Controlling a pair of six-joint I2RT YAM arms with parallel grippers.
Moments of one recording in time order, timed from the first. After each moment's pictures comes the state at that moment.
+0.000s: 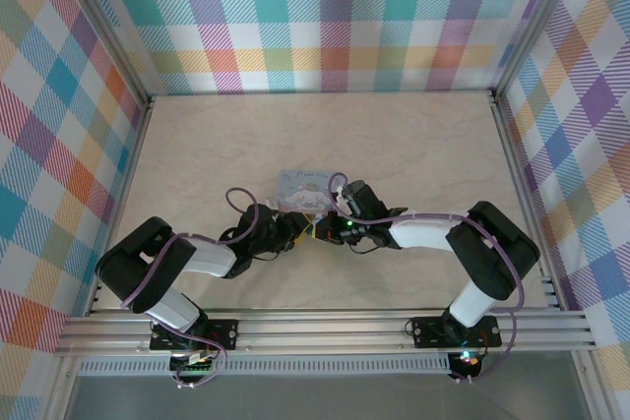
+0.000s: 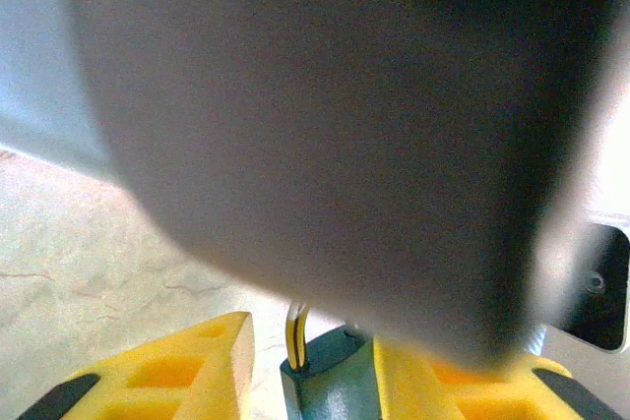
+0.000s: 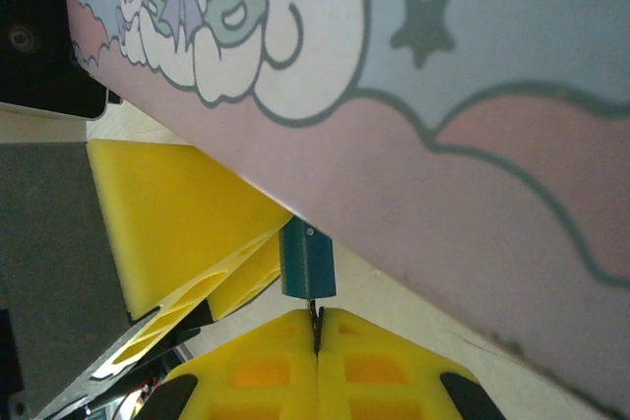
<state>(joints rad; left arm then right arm) -0.66 1.55 0.35 0.69 0.23 -1.40 0.77 1.63 0.71 0.15 -0.48 0.93</state>
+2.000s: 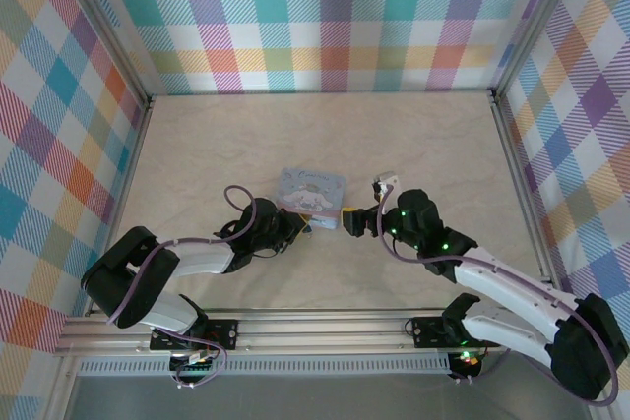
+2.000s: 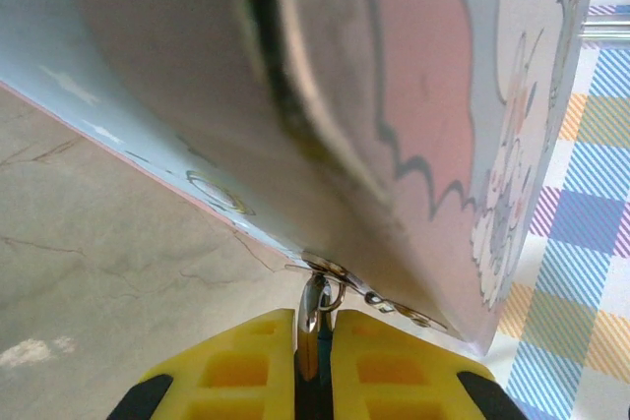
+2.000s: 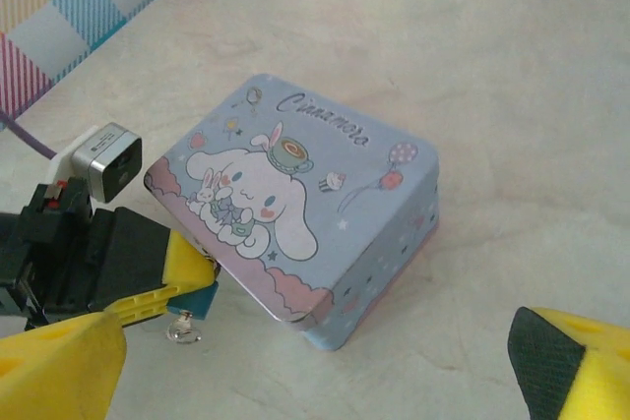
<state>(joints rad) -0.67 1.45 0.43 0.41 0.17 -1.40 0.71 0.94 0.49 0.04 -0.02 0.25</state>
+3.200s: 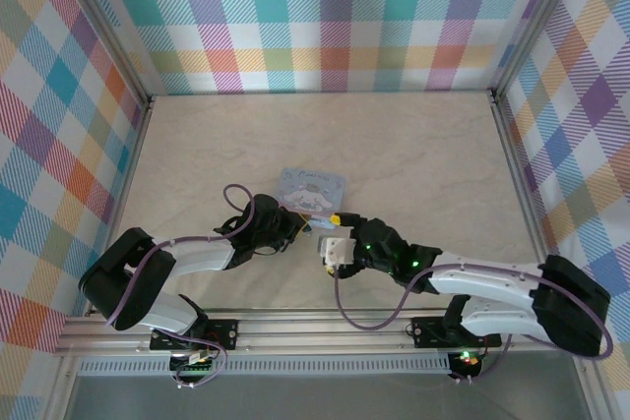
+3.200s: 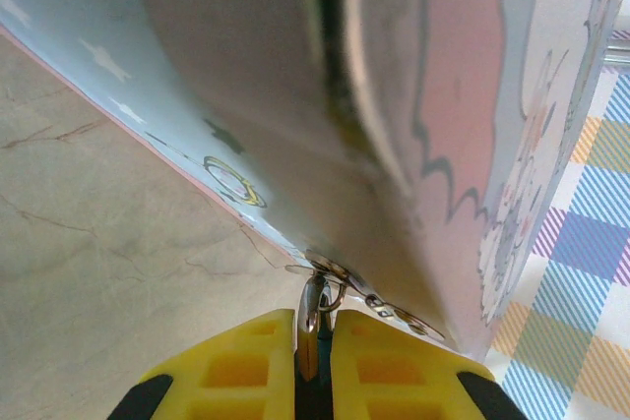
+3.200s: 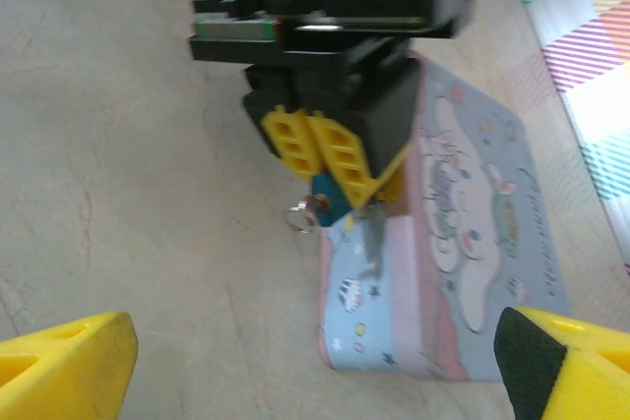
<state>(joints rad) -0.67 1.43 0.48 0.30 0.17 -1.46 1.06 1.17 0.45 0.17 0.08 -0.72</state>
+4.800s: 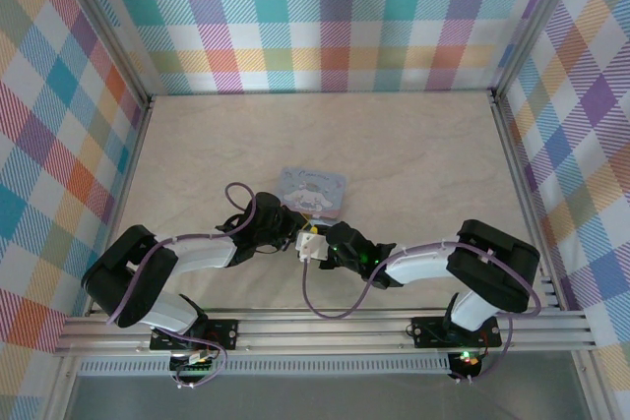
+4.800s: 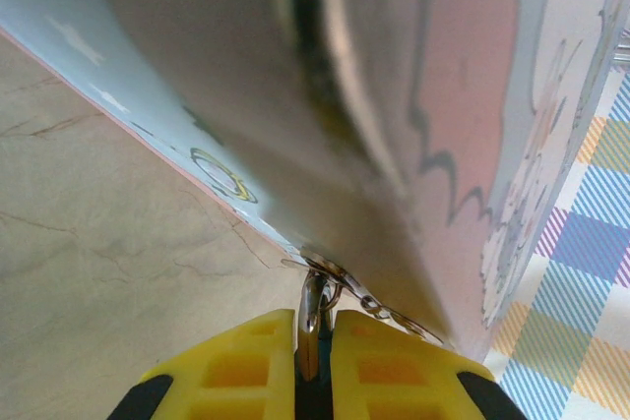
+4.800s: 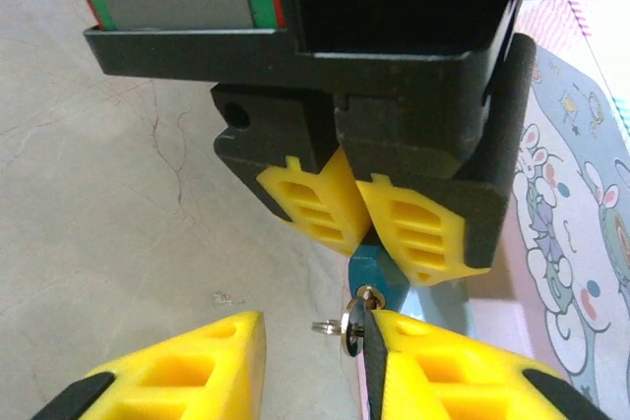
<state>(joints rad) -0.67 1.45 0.50 0.28 0.18 -1.47 1.09 1.58 0.55 0.45 0.21 -0.60</state>
